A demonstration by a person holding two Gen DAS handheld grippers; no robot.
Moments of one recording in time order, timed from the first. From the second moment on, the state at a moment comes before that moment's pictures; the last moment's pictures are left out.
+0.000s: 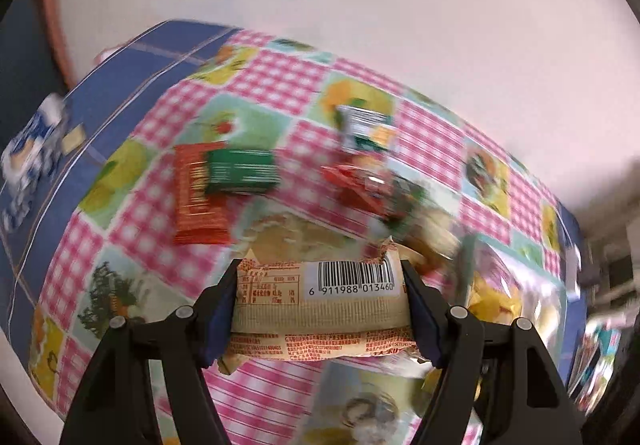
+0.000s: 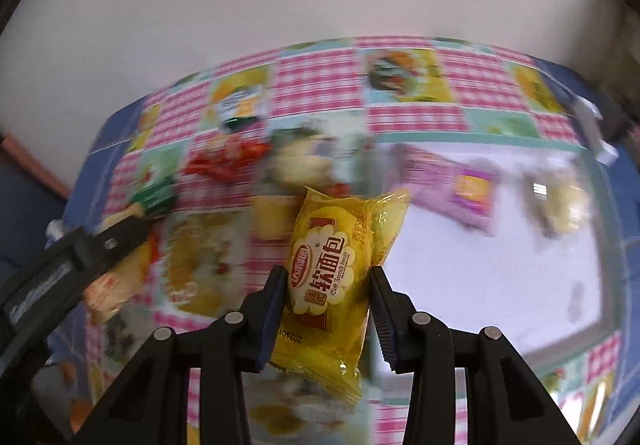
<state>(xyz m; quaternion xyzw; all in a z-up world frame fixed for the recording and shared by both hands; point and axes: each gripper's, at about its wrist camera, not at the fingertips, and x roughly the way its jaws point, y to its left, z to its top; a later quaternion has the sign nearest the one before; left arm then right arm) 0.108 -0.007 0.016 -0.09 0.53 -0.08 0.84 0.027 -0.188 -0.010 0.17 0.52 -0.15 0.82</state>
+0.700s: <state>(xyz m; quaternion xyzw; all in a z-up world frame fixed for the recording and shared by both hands) 0.027 -0.219 -0.012 0.13 0.51 -0.28 0.80 -0.063 -0.351 -0.022 0.29 0.50 -0.34 0.74</state>
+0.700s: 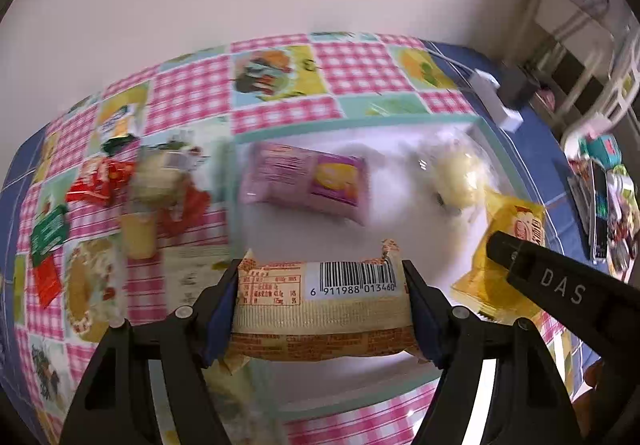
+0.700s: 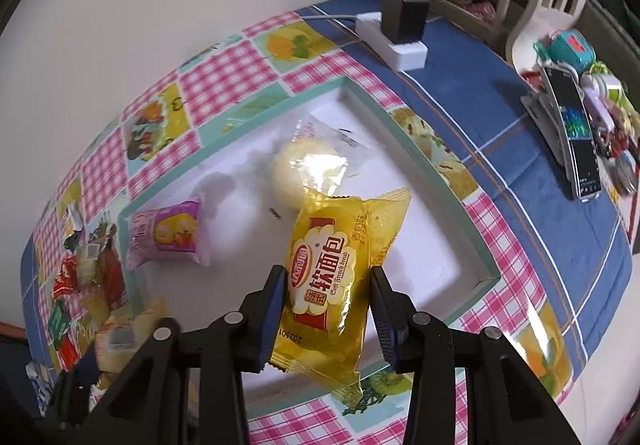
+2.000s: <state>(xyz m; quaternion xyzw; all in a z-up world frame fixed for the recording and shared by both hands) 0.105 -0.048 0.002 -0.02 0.52 -0.02 0.85 -0.020 -0.295 -0.018 0.27 0.51 -0.22 0.79</state>
